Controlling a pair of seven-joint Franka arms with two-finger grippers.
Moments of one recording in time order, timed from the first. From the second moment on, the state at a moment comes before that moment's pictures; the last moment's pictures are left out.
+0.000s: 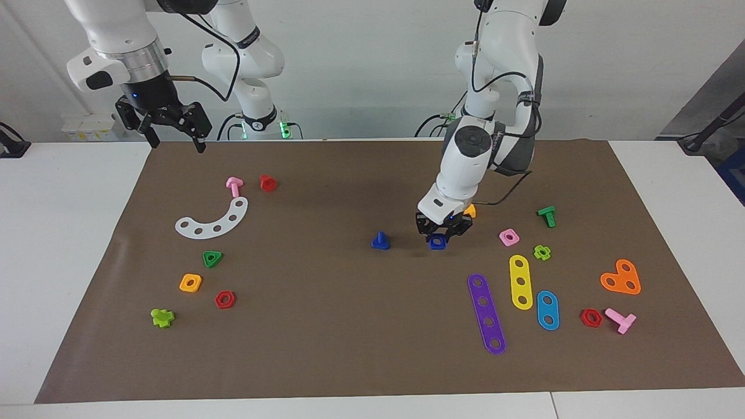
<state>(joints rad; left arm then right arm) -0.37 0.30 -0.14 -1.84 0.01 2.18 -0.41 -0.03 -0.04 0.06 -1.55 -0.03 1.56 0.18</state>
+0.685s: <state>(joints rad) -0.51 0.39 -0.14 -1.70 -0.03 2.13 -0.51 -0.03 -0.04 0.06 -1.55 -0.03 1.54 0.18</state>
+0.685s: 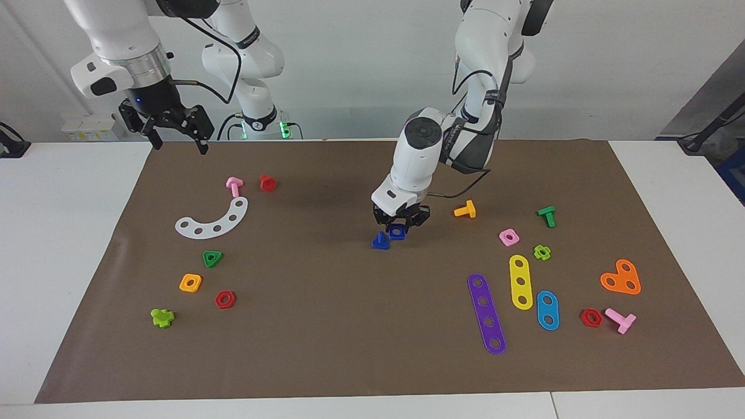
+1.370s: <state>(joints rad) -0.54 0.46 -0.13 -1.58 -0.03 2.06 -0.52 -0.03 -0.04 0.05 -1.55 -0.03 1.54 0.15</state>
